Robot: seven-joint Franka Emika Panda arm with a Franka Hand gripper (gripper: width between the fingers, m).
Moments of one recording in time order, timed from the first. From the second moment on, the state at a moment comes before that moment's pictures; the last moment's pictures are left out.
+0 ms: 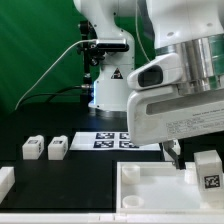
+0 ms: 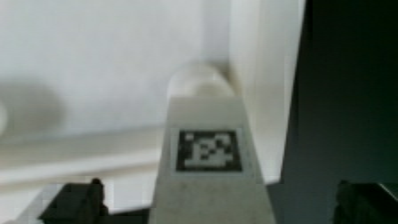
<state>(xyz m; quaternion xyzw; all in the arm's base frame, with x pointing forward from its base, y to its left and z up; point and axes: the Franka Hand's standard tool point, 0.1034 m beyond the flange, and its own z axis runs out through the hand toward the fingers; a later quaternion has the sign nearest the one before) 0.623 0.109 0.088 -0.99 0.02 -0.03 0.10</state>
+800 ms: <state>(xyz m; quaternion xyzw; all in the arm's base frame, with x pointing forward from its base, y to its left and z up) 0.628 0.110 0.081 -0.99 0.03 0.02 0.11</state>
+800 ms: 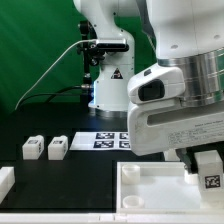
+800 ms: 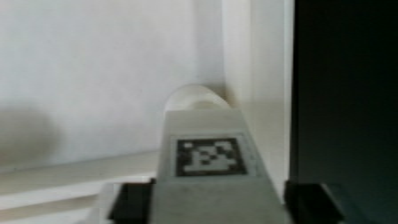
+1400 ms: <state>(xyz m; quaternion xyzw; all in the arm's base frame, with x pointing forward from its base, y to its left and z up) 0.625 0.111 0.080 -0.96 0.27 -0.01 0.10</state>
